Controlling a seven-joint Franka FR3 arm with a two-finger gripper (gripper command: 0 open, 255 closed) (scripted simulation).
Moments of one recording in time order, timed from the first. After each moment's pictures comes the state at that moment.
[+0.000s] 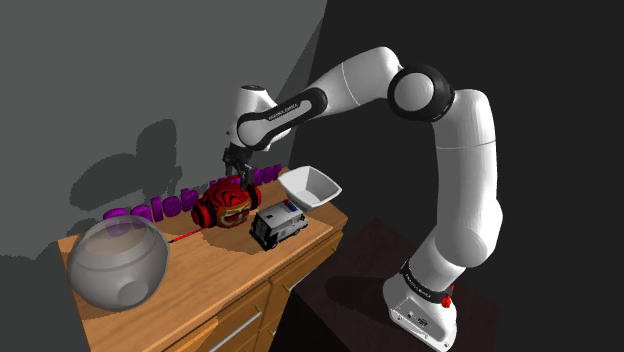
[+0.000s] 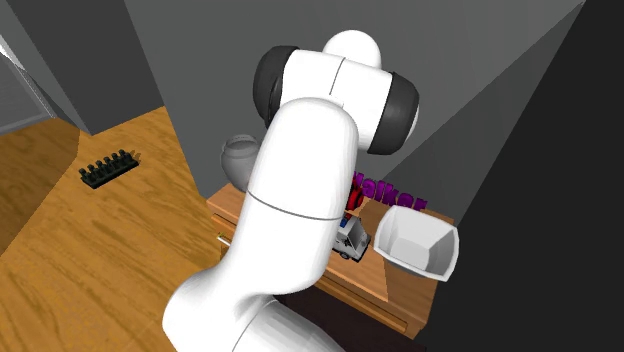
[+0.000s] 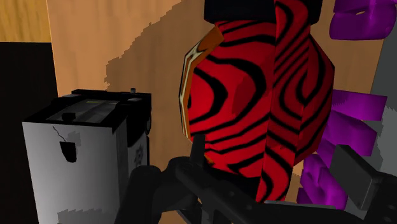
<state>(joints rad) 0.00 0.60 0.28 -1.77 -0.13 2.38 1.94</state>
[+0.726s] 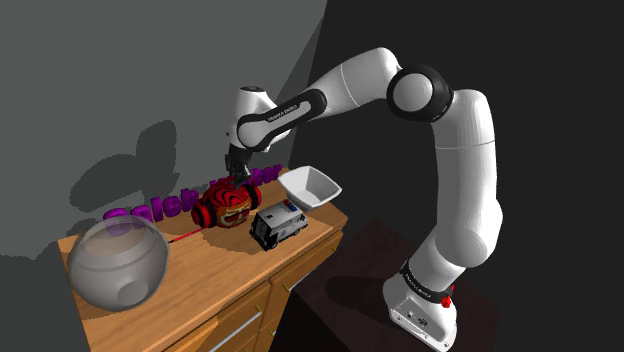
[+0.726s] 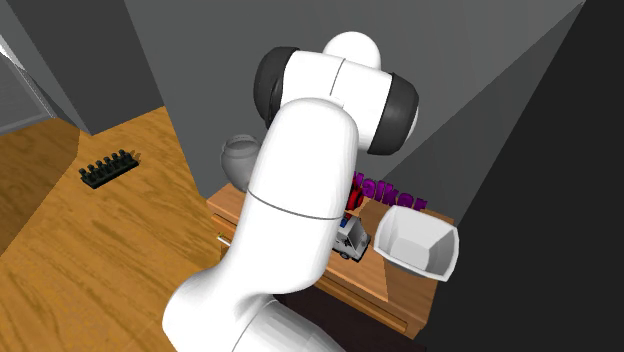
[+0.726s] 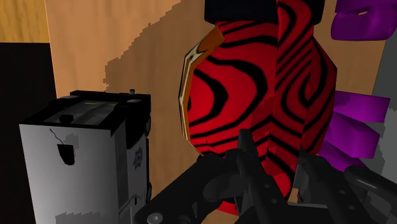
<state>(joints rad) 0.00 0.61 0.28 -1.77 -0.13 2.38 1.94</state>
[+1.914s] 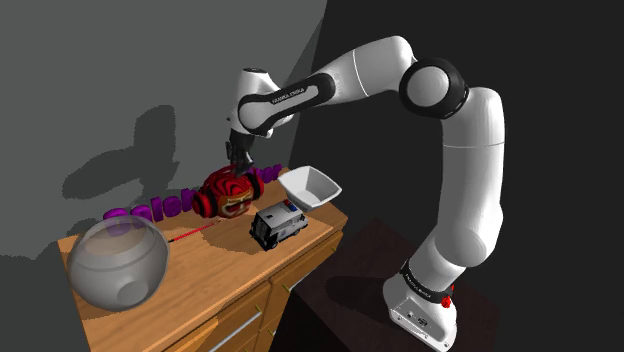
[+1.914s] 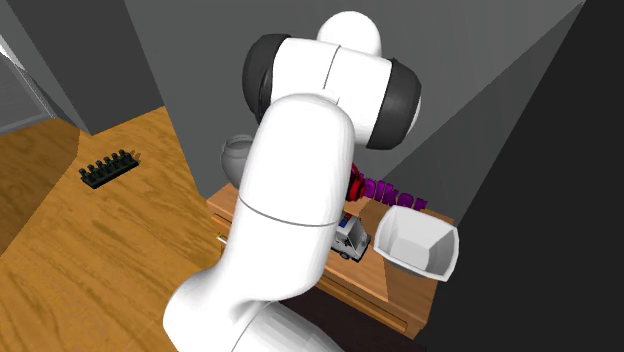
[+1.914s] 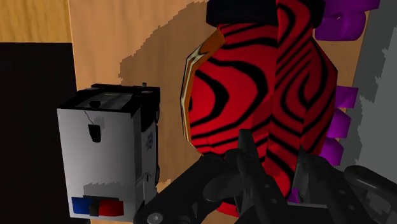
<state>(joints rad) -0.01 0.53 0.30 -1.75 -0.10 2.28 1.93</state>
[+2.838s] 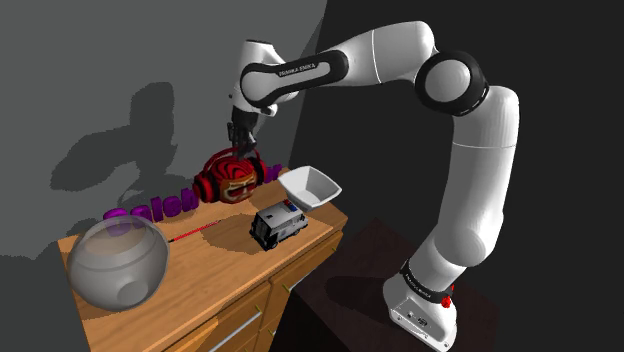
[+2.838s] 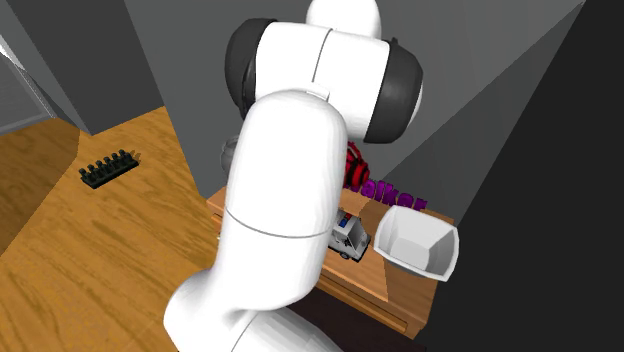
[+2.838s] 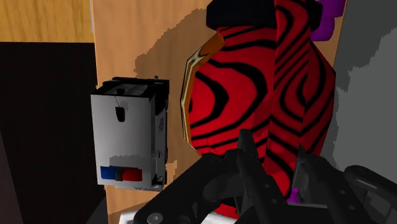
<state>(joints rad) -0.03 0.43 0.32 -1.70 -0.07 2.14 1.92</state>
